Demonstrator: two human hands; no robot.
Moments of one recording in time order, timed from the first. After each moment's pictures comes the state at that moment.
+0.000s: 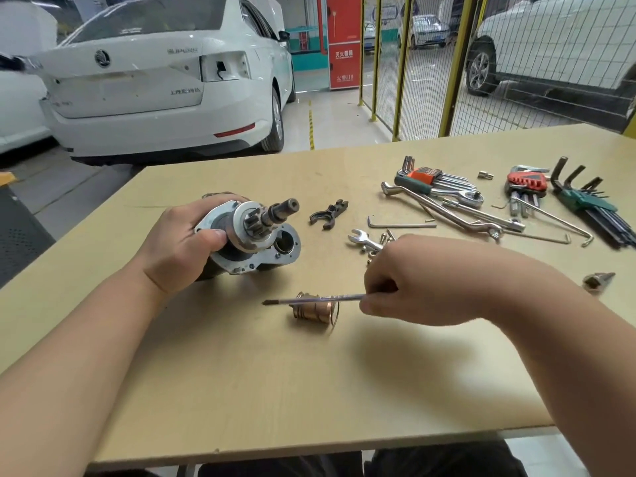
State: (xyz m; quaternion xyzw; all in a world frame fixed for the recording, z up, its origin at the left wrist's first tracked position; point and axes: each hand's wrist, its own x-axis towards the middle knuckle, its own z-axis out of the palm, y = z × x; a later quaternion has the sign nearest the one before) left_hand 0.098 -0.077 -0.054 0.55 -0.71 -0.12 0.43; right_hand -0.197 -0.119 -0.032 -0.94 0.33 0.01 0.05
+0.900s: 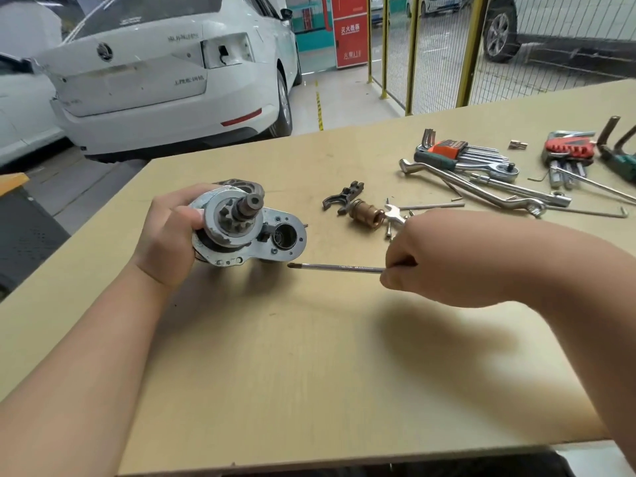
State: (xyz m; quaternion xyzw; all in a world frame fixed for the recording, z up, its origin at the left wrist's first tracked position) left_hand 0.100 -0.085 -0.058 0.53 -0.62 -0.18 0.55; right_hand -0.185 -0.126 -0.030 -0.91 0.40 0.05 0.06
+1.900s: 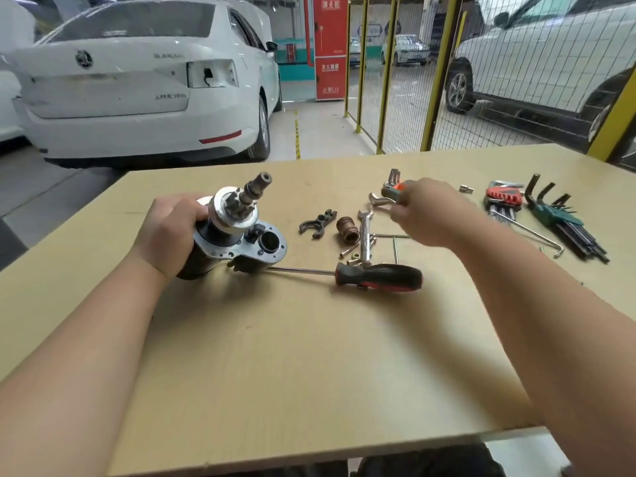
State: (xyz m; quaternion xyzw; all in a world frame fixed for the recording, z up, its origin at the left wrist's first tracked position) left_hand 0.104 -0.102 -0.053 0.56 -0.59 -0.17 0.55; right_hand -0.198 -0.209 -0.030 -0.82 0.55 -0.16 0.03
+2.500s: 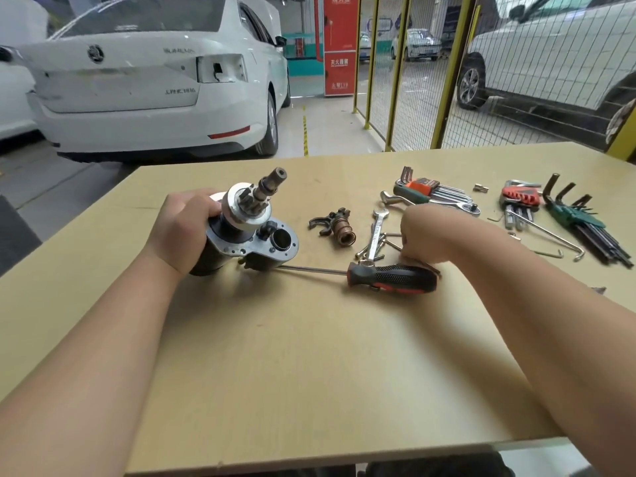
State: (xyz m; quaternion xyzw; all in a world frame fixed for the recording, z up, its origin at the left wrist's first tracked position) left_hand 0.104 -0.105 -0.055 0.56 -0.58 -0.19 0.57; right_hand -0.186 -0.227 -0.056 -0.84 0.53 0.07 -0.06
